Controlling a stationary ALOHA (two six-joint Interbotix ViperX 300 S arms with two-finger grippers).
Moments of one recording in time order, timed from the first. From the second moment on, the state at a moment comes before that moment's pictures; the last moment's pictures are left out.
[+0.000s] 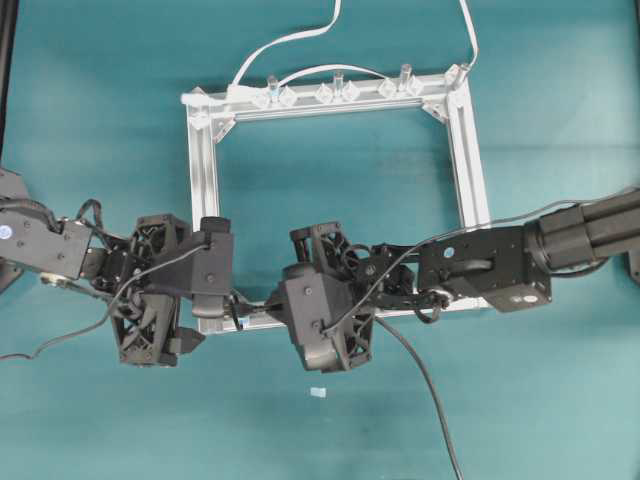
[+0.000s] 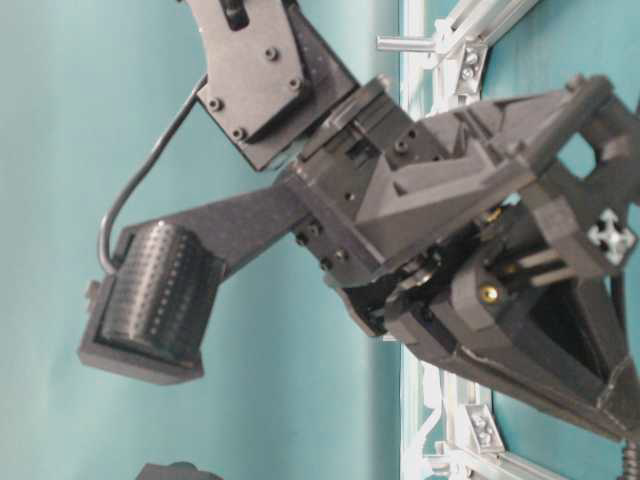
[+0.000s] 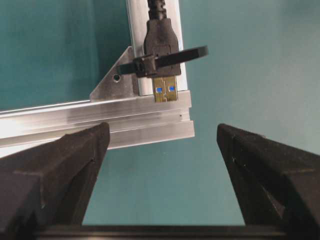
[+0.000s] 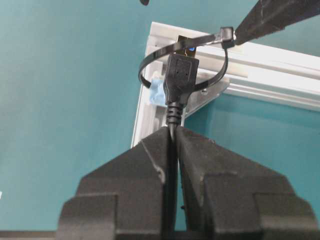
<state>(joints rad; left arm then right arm) -0.23 -0.14 0.78 -0.06 0.46 -0.18 0.17 0.30 0.39 0.49 -0.08 -0.46</state>
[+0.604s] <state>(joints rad) -0.23 -0.14 0.78 -0.06 0.43 -0.18 0.15 0.34 0.32 0.46 -0.08 -0.46</state>
